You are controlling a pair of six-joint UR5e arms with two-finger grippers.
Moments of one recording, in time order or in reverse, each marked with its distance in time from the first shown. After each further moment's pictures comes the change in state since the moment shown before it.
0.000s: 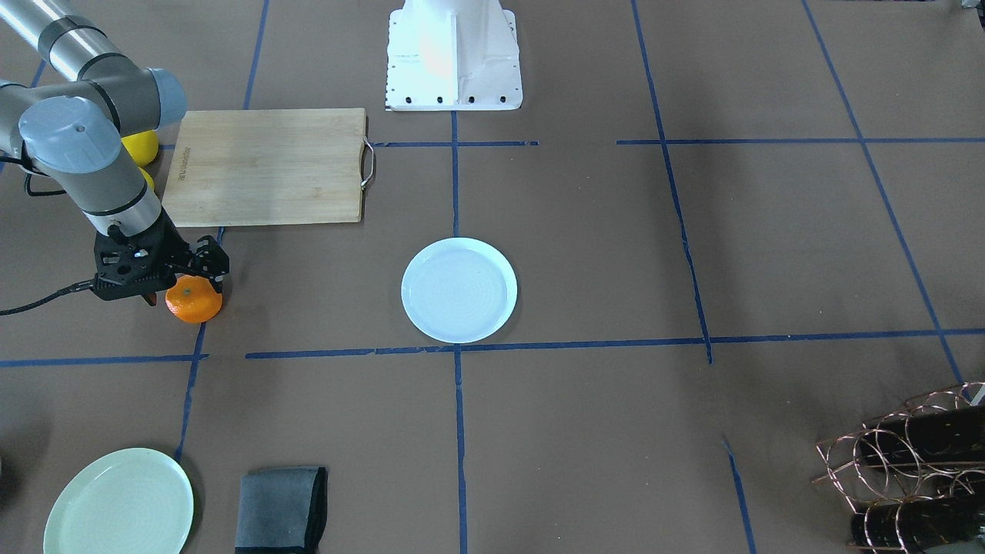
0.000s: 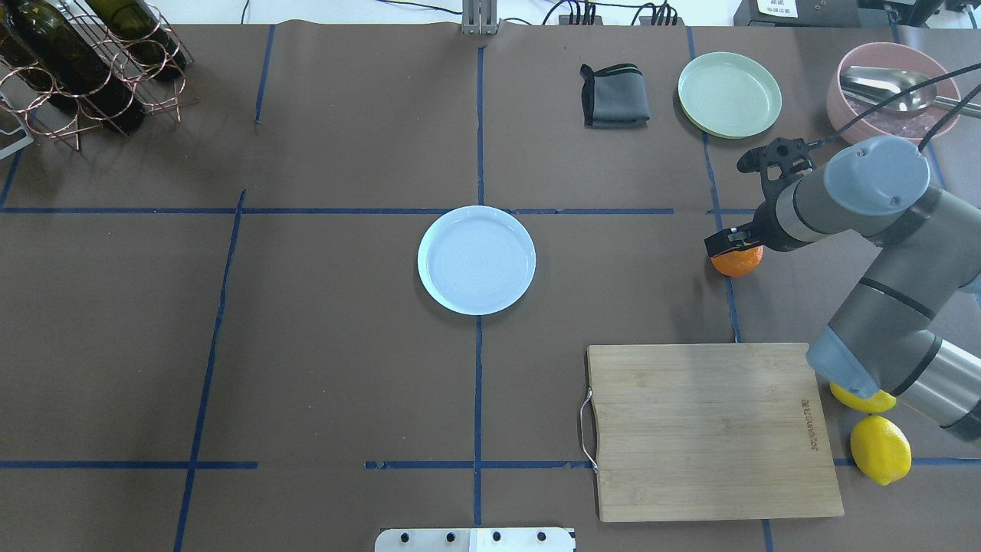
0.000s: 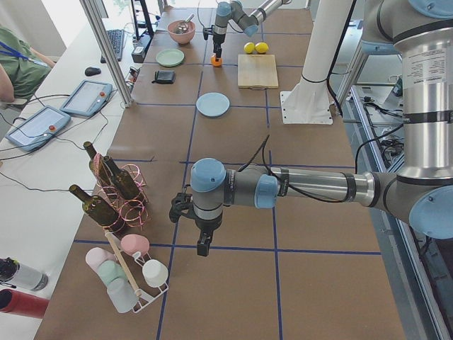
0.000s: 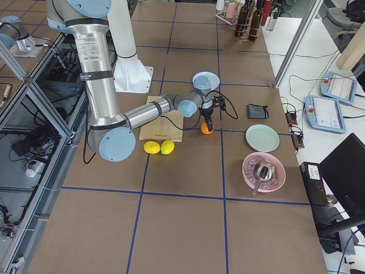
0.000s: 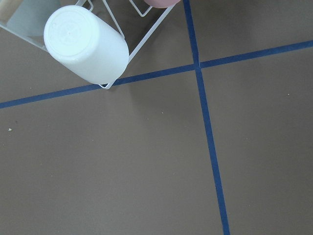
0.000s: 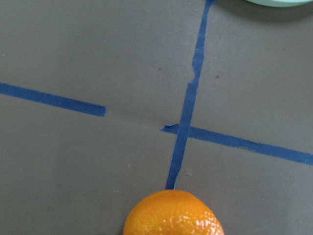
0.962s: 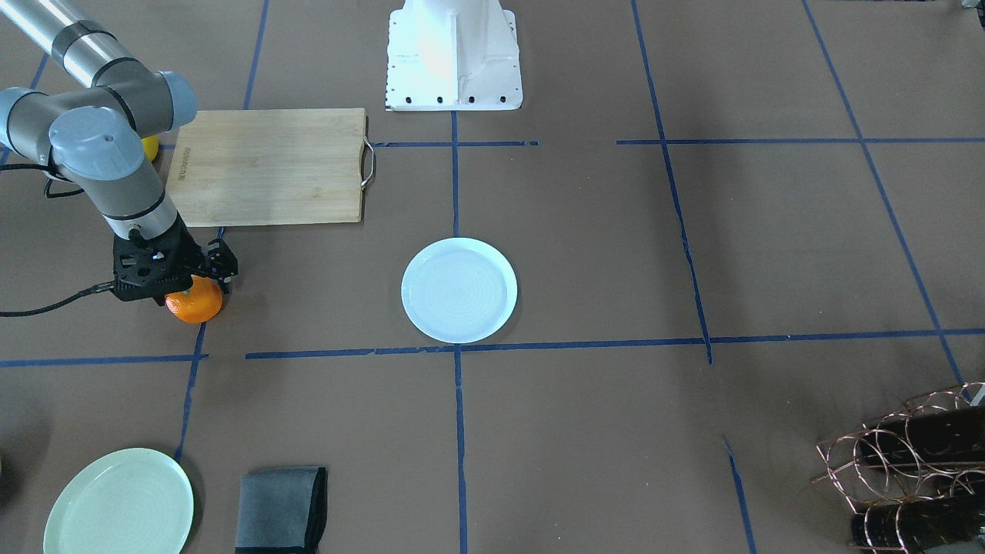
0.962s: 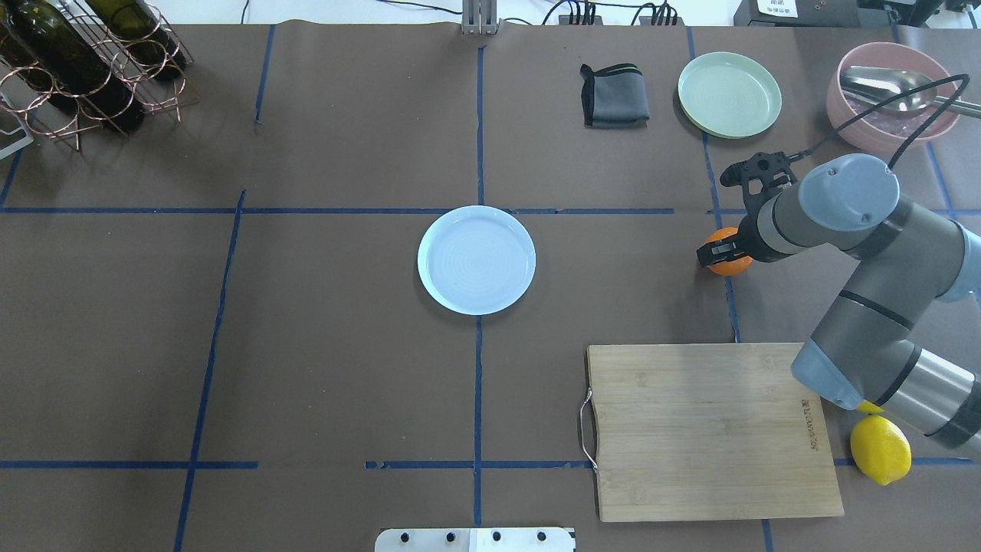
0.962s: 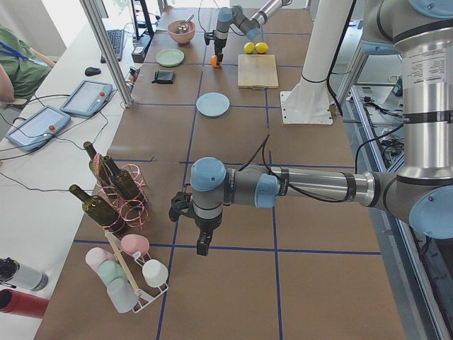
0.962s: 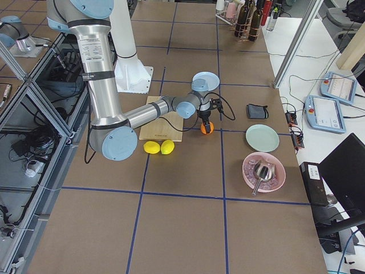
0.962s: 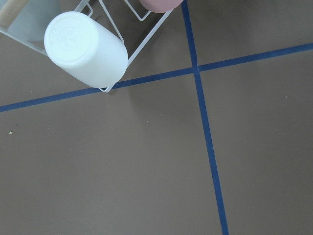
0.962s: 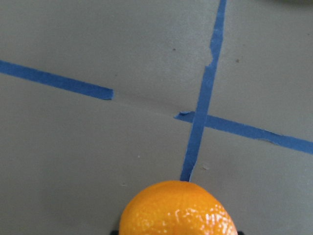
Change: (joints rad) left arm -0.001 0.001 -0.005 0.000 0.000 0.000; right arm -0.039 0.026 -0.018 -0.002 -0.038 0.002
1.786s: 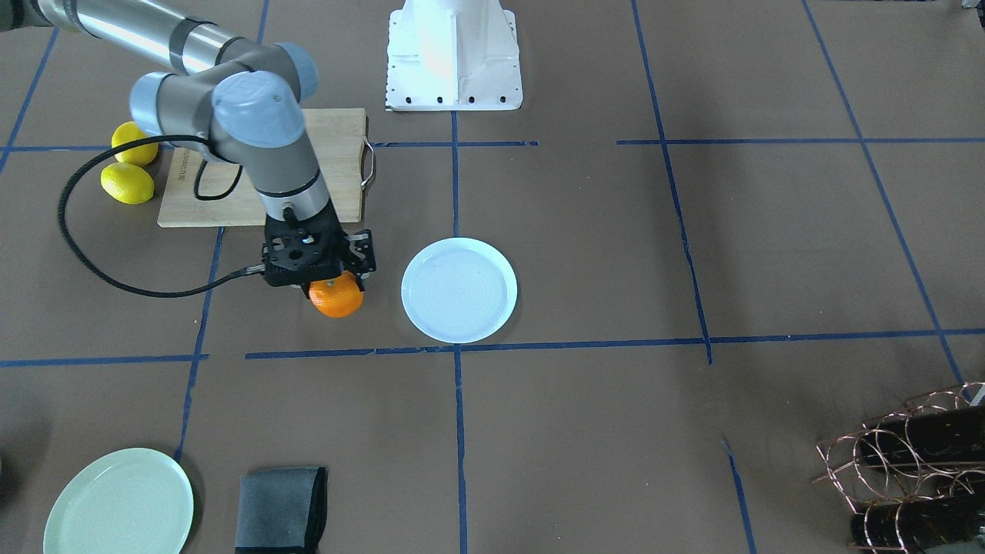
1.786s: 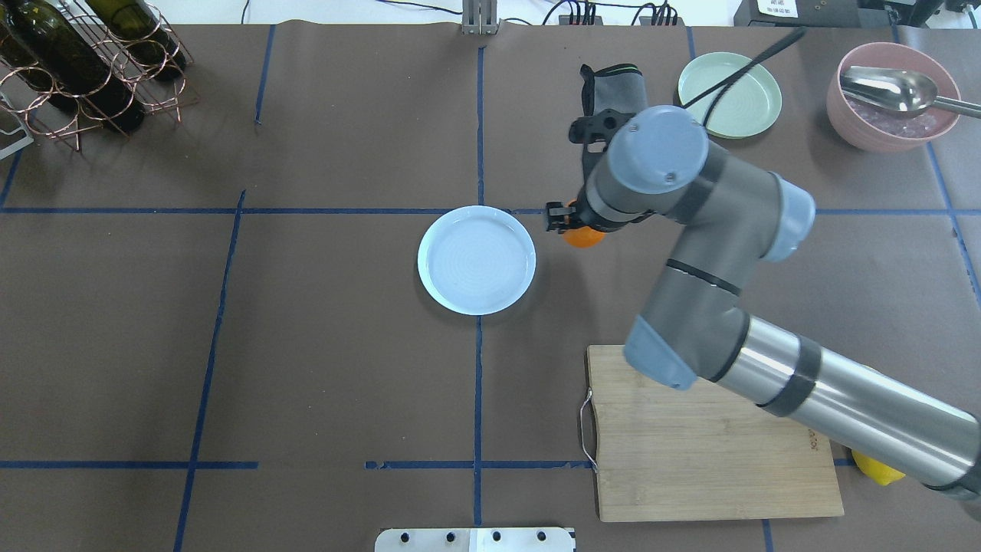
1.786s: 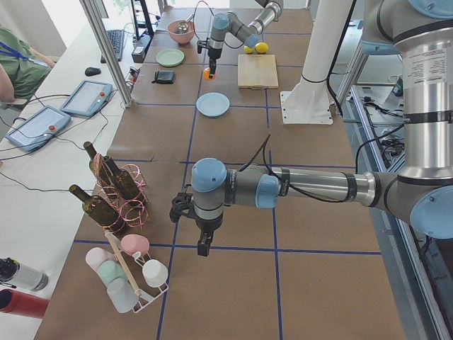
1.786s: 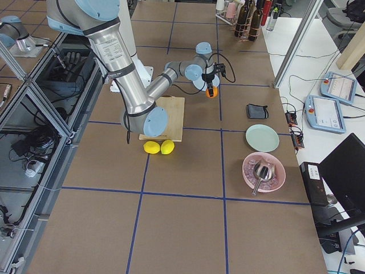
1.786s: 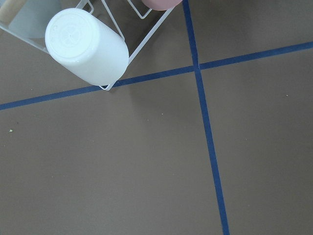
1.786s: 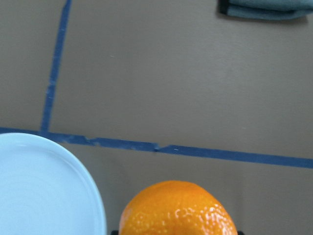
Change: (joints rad) left arm -0.002 0.004 -0.001 0.000 0.000 0.001; right arm -0.125 0.436 -0.079 -0.264 -0.089 0.286
